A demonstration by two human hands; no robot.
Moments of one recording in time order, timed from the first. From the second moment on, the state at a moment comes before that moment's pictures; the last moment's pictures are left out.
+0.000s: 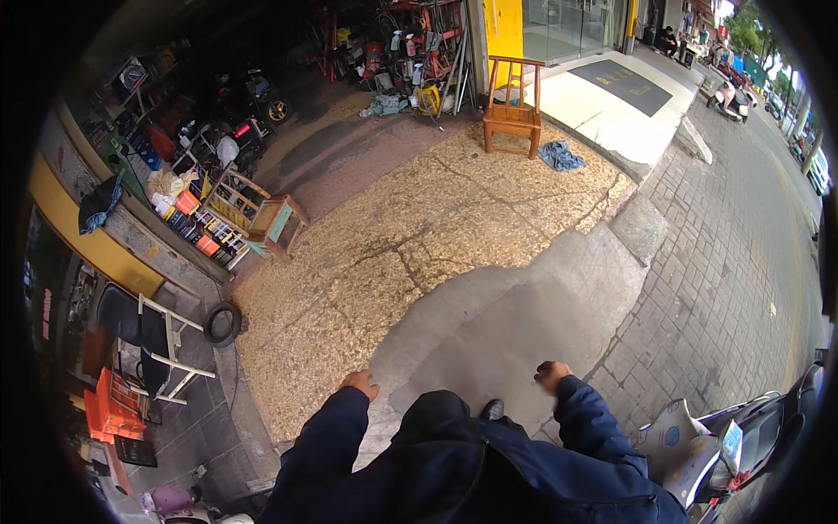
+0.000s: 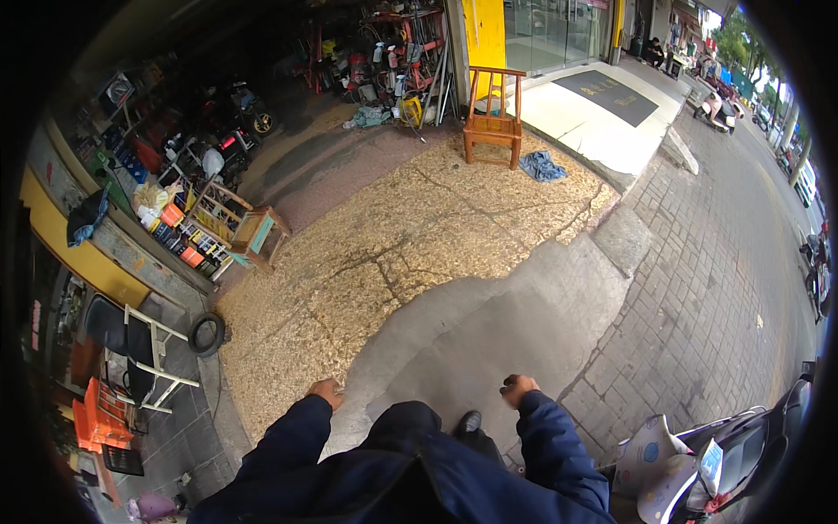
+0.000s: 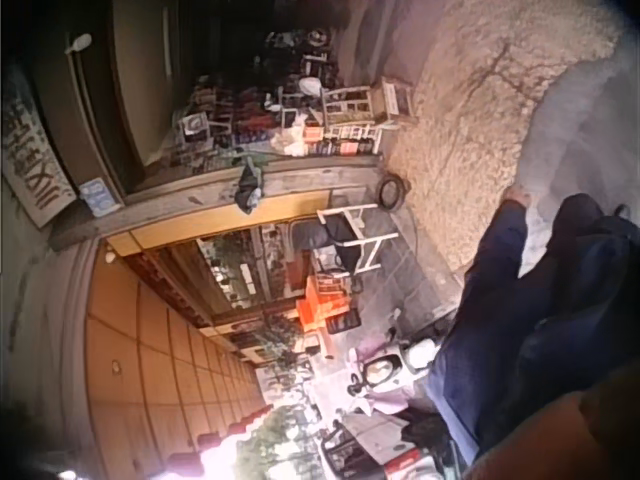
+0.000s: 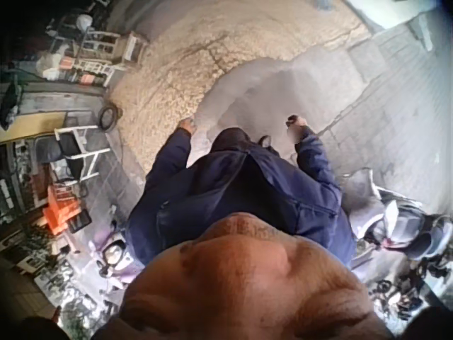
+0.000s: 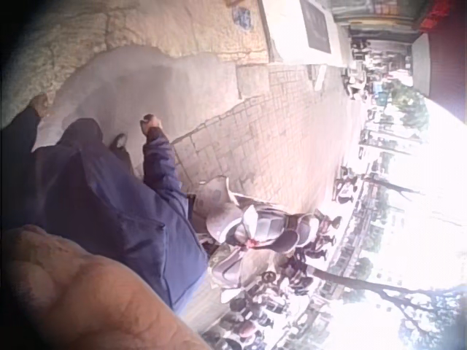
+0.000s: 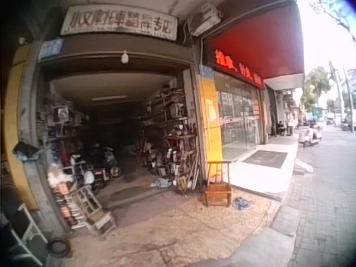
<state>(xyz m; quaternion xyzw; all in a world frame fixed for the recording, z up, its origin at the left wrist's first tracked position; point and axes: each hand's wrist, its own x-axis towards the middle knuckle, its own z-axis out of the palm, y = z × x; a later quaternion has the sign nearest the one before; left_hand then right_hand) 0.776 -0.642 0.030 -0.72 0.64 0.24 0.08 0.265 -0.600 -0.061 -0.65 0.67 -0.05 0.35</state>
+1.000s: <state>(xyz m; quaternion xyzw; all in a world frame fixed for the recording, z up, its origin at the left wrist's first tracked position) 0.797 -1.220 0.050 -0.85 0.44 0.29 0.04 0.195 -1.194 -0.071 -0.51 0.64 0.23 0.53</state>
